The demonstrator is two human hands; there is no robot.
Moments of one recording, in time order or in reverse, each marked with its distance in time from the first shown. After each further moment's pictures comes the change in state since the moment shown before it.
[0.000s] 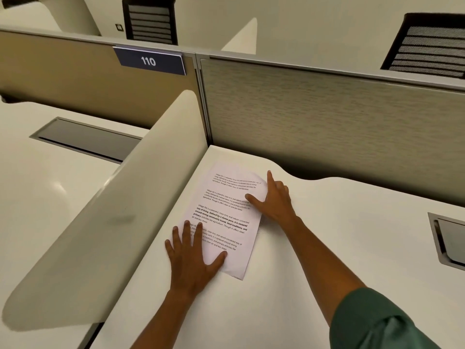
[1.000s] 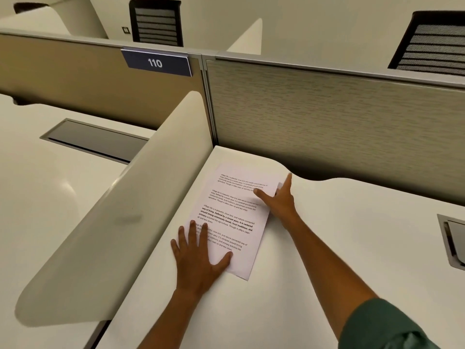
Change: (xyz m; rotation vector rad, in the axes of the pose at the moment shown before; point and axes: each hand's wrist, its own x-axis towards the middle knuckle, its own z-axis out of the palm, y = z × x) left_hand 0.001 0.000 0.000 0.038 -0.007 0.012; right_hand -0.010 -0.015 -0.005 0.689 0.001 0.239
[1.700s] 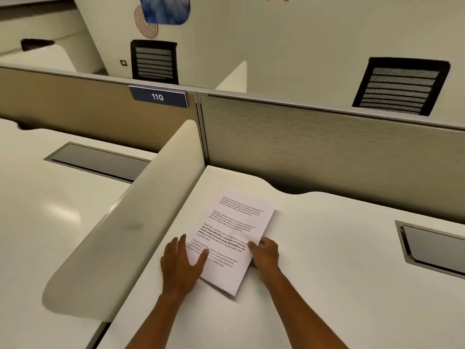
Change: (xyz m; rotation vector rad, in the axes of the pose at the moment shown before) left_hand -0.015 -0.004 -0.041 -0.434 -0.011 -0.223; right_hand -0.113 0.043 0.013 0.218 0.153 0.254
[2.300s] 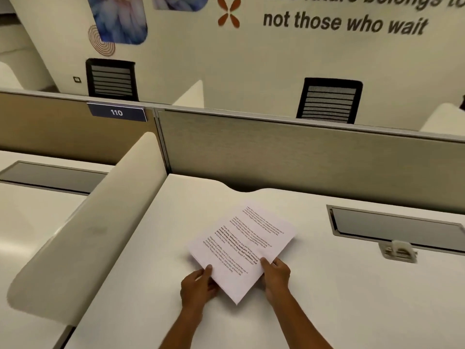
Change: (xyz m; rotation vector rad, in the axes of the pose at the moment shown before) left_hand -0.120 0.082 0.051 -0.963 -0.280 -0.407; right_hand -0.067 0.046 -0.139 0.411 0.213 0.120
